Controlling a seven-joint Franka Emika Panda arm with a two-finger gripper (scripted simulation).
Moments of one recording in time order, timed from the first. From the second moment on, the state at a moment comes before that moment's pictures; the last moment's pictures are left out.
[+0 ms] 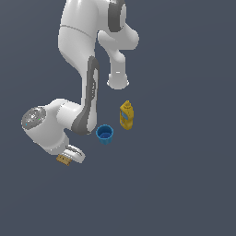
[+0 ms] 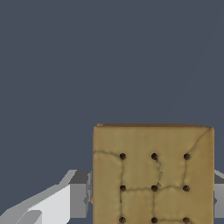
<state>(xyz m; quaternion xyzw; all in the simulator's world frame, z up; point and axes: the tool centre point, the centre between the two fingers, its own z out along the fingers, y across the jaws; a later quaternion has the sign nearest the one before) 0.090 -0.237 0.059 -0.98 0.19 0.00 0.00</state>
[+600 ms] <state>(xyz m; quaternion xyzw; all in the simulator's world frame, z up) 0.044 -0.221 0.153 -0.98 0.19 0.00 0.00</state>
